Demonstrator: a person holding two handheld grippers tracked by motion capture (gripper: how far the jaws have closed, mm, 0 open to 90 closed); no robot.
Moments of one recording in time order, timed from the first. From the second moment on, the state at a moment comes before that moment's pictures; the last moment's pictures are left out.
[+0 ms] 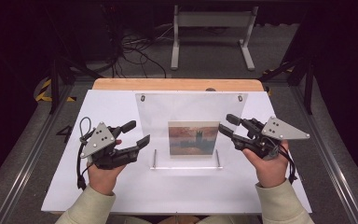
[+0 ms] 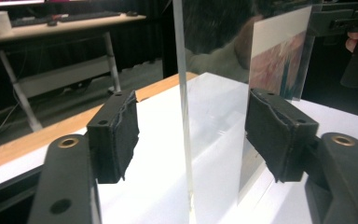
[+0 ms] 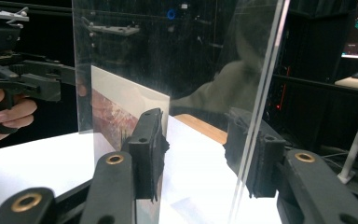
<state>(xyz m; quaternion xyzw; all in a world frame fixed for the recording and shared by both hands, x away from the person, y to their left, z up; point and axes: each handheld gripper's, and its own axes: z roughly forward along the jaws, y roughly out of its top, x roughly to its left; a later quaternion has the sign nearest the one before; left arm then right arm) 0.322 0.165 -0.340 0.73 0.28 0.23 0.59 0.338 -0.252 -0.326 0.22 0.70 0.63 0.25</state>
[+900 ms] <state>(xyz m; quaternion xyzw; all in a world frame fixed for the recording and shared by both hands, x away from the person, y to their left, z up) 0.325 0.194 -0.357 0.74 0.32 0.20 0.55 0.348 -0.256 -0.323 0.25 0.71 0.59 0.28</state>
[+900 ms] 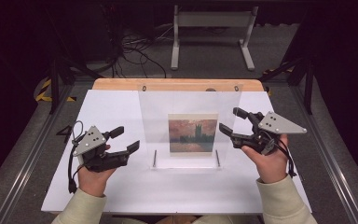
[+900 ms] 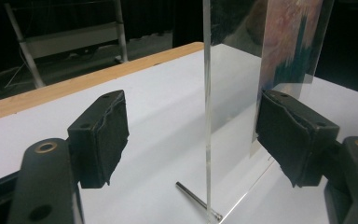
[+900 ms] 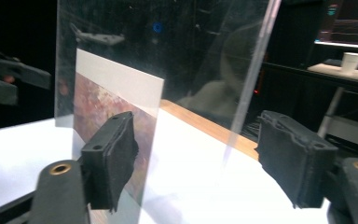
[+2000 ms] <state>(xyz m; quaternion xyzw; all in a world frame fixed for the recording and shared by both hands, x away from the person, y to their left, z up) 0.309 0.247 -0.392 0.76 0.33 0.21 0.52 0.310 -0.330 -0.349 0.34 0.76 0.49 0.26</state>
